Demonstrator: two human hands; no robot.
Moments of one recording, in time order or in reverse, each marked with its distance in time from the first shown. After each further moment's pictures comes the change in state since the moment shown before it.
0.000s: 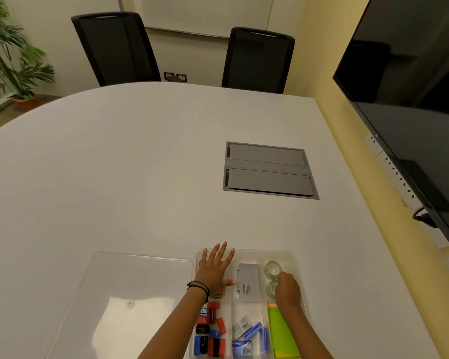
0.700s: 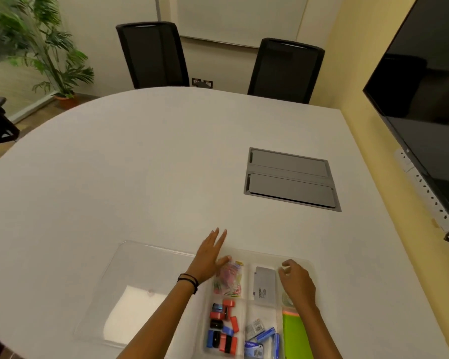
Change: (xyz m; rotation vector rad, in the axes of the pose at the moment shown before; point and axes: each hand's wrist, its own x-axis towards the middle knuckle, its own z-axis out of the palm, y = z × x) left_hand -0.041 -0.050 -0.030 -0.520 0.295 -0.054; right_hand -0.012 -0.062 -0.046 0.112 -0.063 -0.054
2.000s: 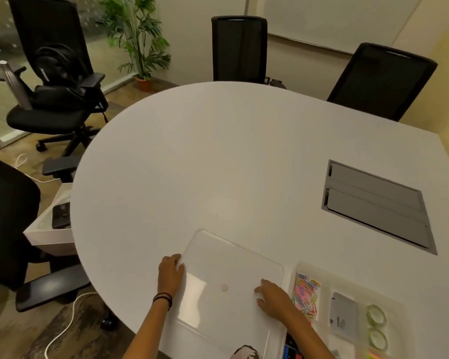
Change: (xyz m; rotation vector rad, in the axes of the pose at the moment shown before) left_hand -0.162 -0.218 -0.069 -0.387 0.500 -0.801; right_hand -0.050 -0.136 0.175 -0.481 -0.650 -0.541
